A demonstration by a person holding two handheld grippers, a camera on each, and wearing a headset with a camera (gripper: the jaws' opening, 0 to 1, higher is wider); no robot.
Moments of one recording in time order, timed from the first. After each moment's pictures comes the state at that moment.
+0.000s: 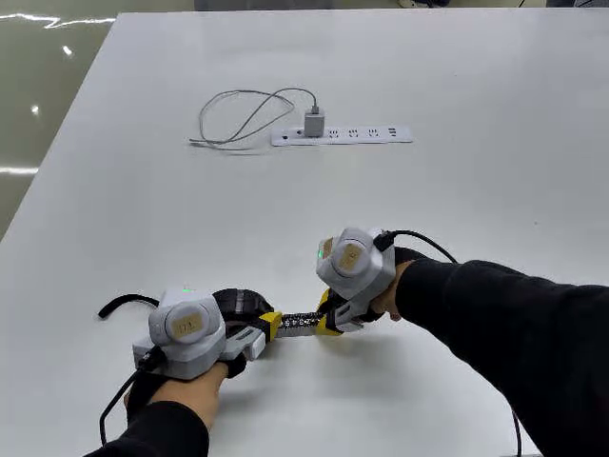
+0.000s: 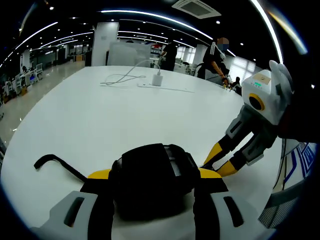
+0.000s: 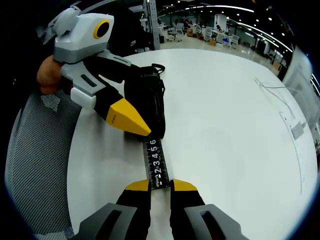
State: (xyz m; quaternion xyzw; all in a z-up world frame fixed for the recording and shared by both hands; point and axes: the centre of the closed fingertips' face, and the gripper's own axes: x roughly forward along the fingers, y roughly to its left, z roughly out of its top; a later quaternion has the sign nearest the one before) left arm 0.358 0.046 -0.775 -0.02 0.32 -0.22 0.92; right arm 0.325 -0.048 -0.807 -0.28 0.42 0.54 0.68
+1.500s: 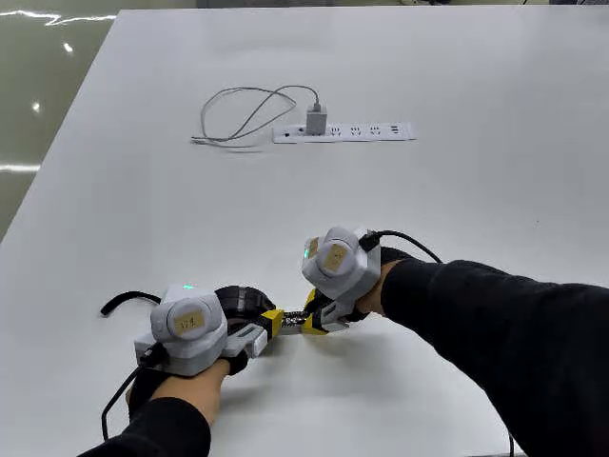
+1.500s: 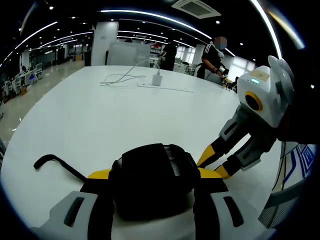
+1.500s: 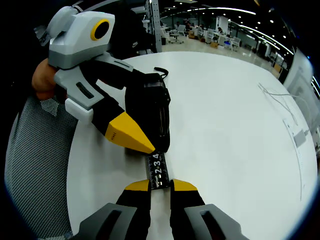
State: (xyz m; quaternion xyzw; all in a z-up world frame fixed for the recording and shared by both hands) left arm 0.359 0.046 -0.775 -0.02 0.32 -0.22 0.92; right arm 0.326 -0.026 -0.807 -0.28 0.41 0.55 0.68
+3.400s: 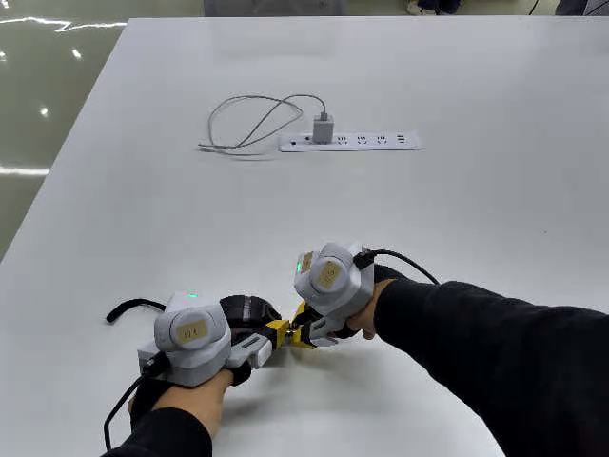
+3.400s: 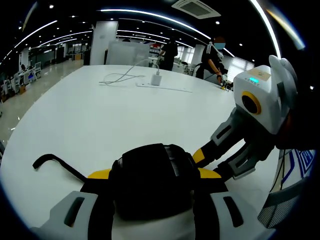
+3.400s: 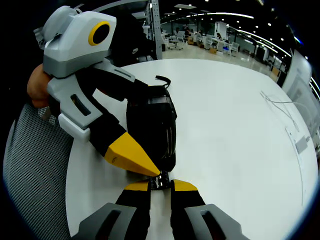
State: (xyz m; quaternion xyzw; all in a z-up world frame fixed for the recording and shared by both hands) left arm 0.357 0.047 -0.776 -0.03 0.33 -0.22 0.92; right arm 0.327 0.001 -0.806 -0.26 0.39 0.55 0.69
